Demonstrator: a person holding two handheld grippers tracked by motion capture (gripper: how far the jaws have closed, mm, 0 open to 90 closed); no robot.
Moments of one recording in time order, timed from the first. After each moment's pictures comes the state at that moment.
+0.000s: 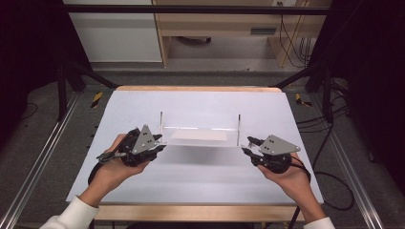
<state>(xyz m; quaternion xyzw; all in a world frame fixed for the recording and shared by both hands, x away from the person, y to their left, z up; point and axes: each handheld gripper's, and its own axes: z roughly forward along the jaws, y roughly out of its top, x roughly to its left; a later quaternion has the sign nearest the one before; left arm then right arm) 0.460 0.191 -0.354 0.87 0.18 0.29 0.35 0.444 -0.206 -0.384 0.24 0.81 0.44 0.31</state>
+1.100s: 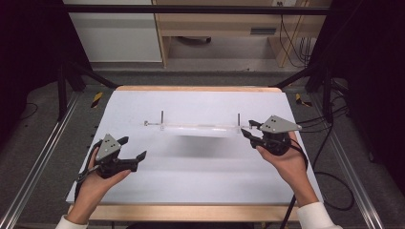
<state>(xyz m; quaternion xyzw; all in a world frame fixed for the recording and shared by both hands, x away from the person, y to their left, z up) 0.450 0.271 -0.416 0.77 0.36 0.28 0.44 0.478 -0.205 -0.356 0.29 0.78 0.46 0.31</state>
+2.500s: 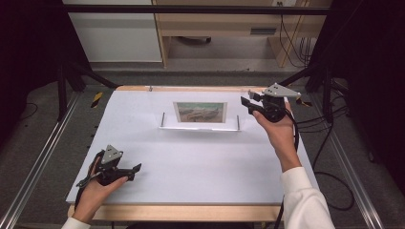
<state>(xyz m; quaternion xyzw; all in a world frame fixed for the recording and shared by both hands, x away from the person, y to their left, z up) 0.457 0.291 -0.469 0.80 0.42 0.23 0.37 0.564 -0.208 -0.336 0.37 0.71 0.51 0.29</state>
